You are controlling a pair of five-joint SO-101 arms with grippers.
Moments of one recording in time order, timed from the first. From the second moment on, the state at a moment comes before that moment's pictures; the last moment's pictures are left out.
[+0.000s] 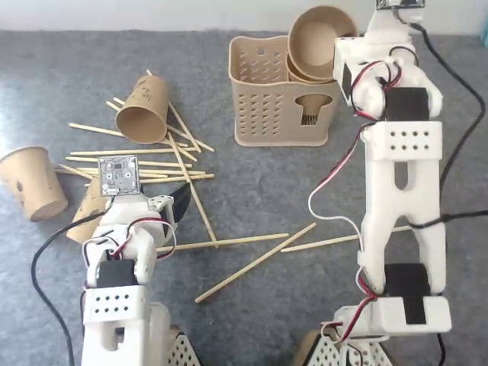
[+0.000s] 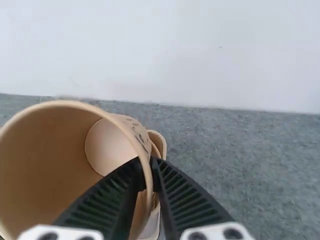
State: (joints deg) left arm -11.3 -69.1 84.4 37.8 4.6; right arm -5.2 -0.2 -17.5 54.6 1.4
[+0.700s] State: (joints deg) left arm -11.5 -69.1 84.6 36.7 2.6; right arm -5.3 1.0 -18.9 55.6 1.1
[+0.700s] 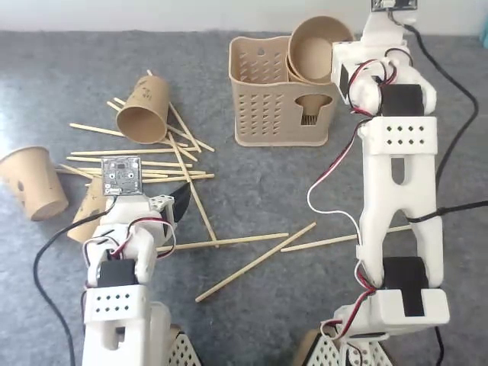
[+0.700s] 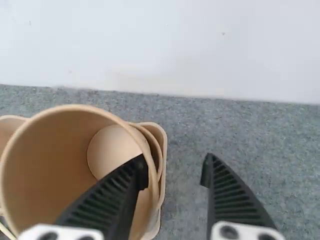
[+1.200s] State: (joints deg) left arm -11.6 -69.1 84.8 36.7 2.6; right arm -2.4 0.9 -50.8 92.6 -9.4
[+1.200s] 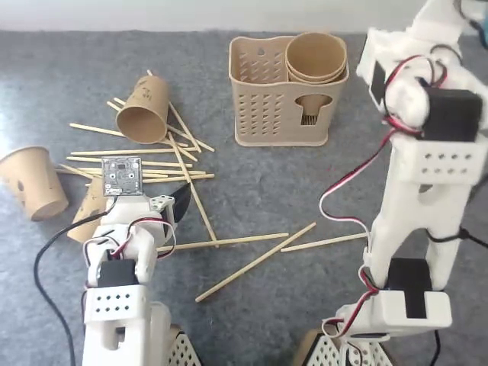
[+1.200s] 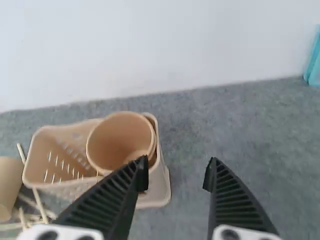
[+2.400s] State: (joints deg) left arm -23.6 -57.8 53.7 61.7 8.2; right arm 0.0 -50.0 42.5 80.1 14.7
